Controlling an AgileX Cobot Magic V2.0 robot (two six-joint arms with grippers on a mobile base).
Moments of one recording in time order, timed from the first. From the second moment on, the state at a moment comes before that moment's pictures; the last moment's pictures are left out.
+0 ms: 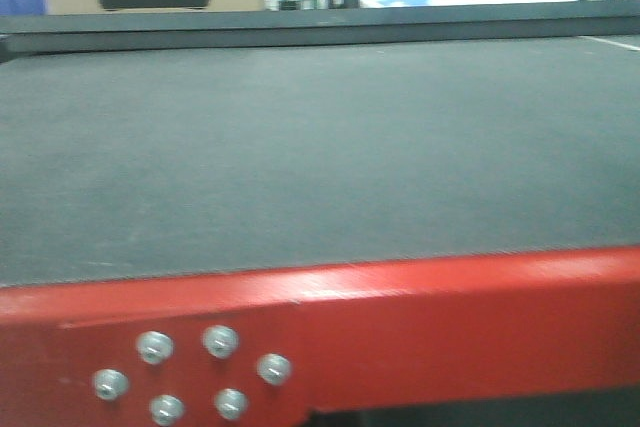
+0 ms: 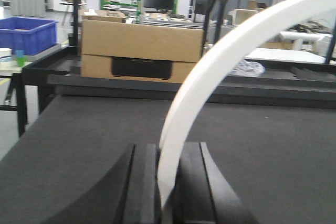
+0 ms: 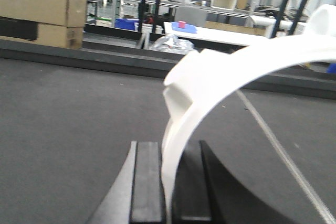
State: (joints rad) left arm 0.02 0.61 -0.70 0.01 0.13 -0.07; right arm -0.22 0.50 -0.75 0.06 0.37 -0.17
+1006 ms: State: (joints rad) left arm 0.02 0.61 -0.70 0.01 0.13 -0.07; right arm -0.22 0.50 -0.75 0.06 0.37 -0.17
